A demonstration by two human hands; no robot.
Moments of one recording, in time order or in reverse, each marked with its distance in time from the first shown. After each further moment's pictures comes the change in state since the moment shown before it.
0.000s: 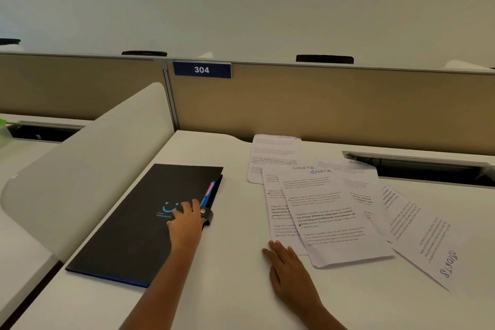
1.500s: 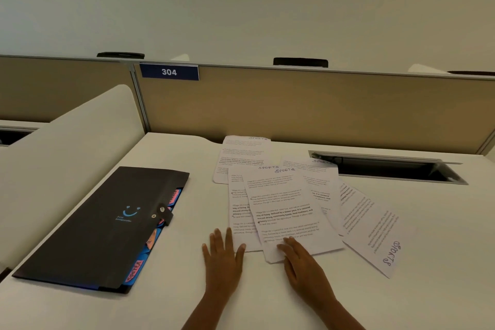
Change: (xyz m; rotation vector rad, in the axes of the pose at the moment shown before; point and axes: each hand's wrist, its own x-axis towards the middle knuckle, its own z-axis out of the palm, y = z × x) left_hand -0.108 0.152 0.022 -0.401 -0.009 0.160; right_hand -0.037 0.093 -0.077 -0.027 0.026 0.125
